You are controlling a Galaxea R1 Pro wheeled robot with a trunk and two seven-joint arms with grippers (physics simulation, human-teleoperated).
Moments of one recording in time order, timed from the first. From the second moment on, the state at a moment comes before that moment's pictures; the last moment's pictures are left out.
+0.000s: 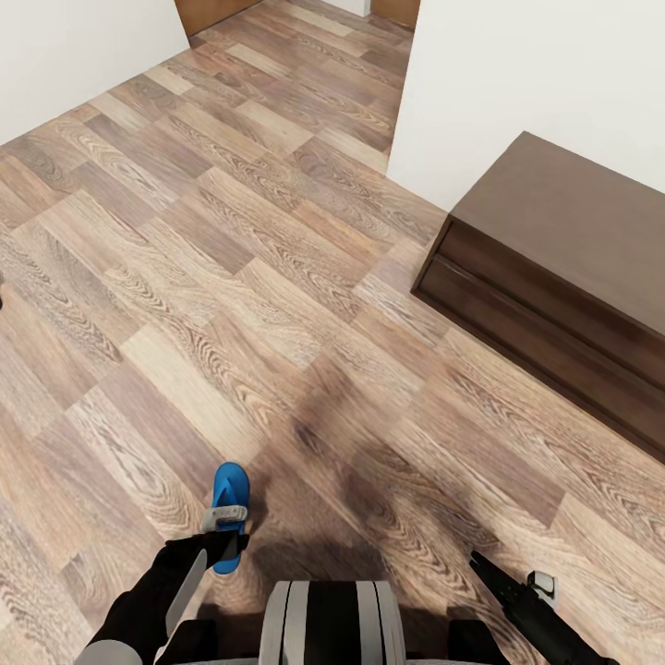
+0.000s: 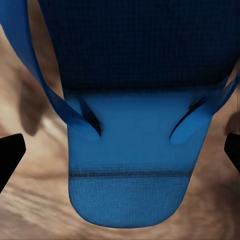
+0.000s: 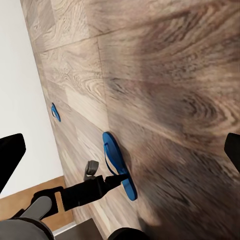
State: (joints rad) left arm -0.46 0.02 -0.01 -0.79 0.13 0.50 0.04; right arm -0.13 -0.18 -0.35 -0.85 -0.66 0.44 1.22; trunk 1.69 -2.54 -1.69
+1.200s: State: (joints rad) left arm -0.46 0.01 -0.01 -0.80 0.13 0.50 0.03; right arm -0.13 -0.18 -0.35 -0.85 -0.66 0.44 1.22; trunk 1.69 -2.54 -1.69
